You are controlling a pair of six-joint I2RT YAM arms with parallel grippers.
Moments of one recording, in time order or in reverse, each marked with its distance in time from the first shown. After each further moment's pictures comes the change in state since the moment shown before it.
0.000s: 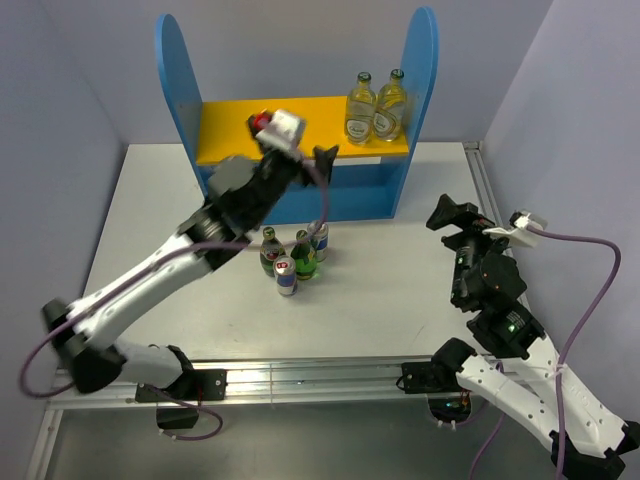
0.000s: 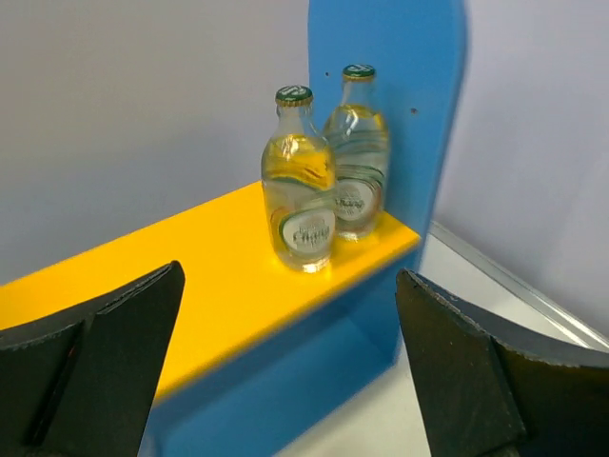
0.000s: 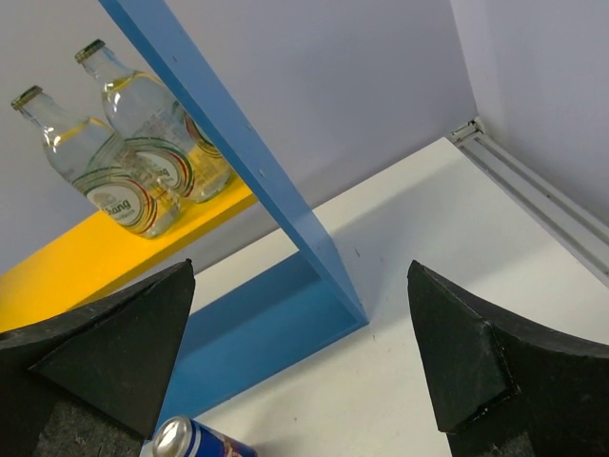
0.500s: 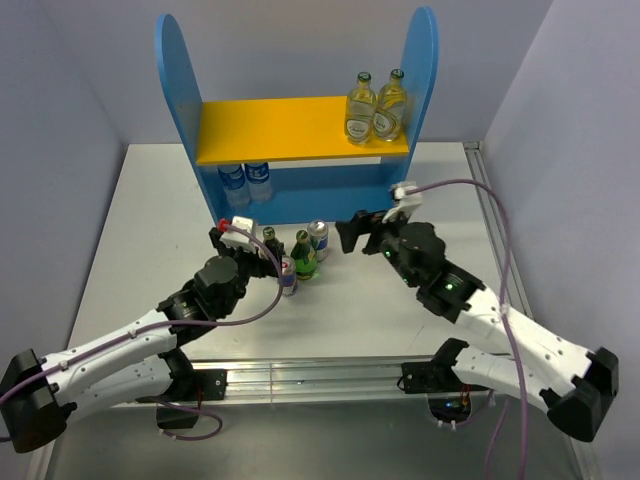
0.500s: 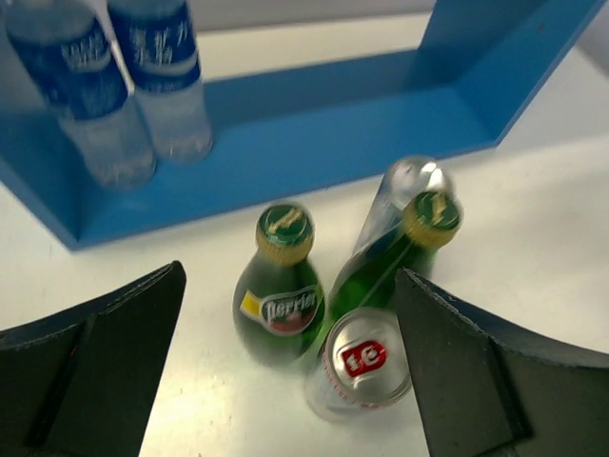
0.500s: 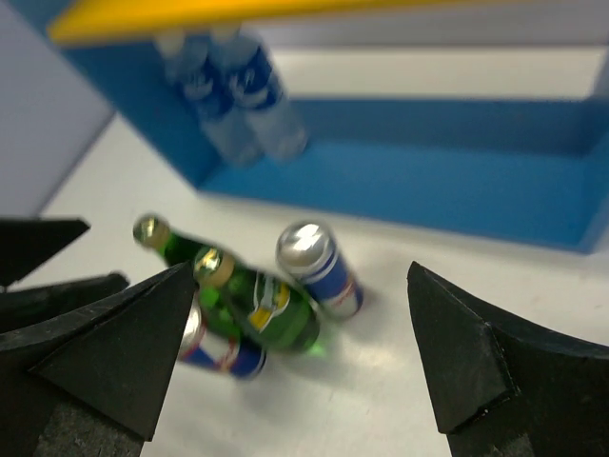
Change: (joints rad) left arm -0.082 -0.603 -0.958 0.055 -0.316 -0.255; right arm 0.085 0.338 -0.008 0.095 -0.611 0.004
